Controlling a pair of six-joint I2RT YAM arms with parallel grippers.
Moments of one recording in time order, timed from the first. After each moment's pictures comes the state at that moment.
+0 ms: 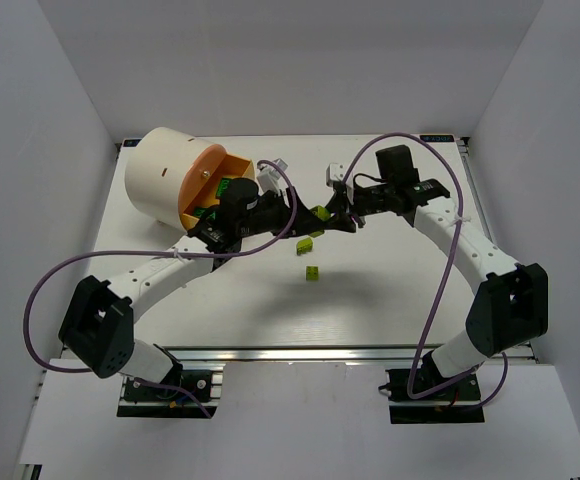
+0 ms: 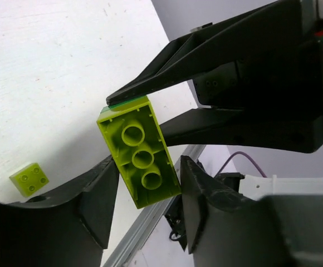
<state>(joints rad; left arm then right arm) -0.66 1.44 1.03 0.14 0.44 -0.77 0.40 1.53 1.31 -0.55 -0.96 -0.83</state>
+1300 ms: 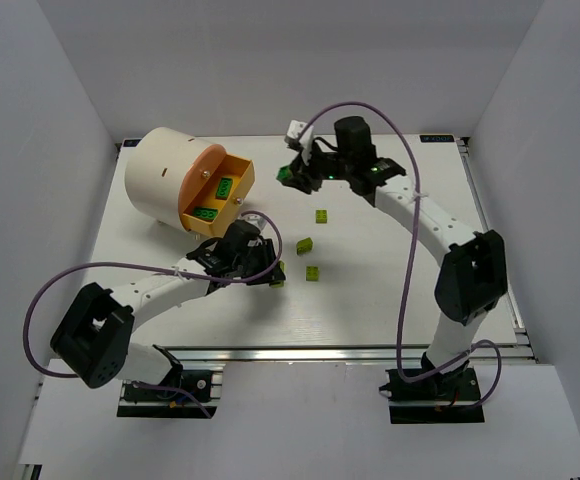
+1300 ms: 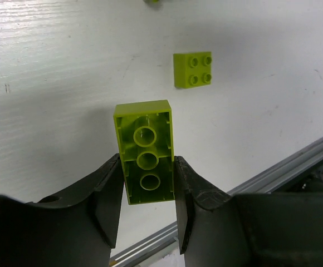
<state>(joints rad) -0.68 1.36 0.77 -0.21 0.12 -0.71 0.52 1.75 1.56 -0.26 -0.65 -0.54</state>
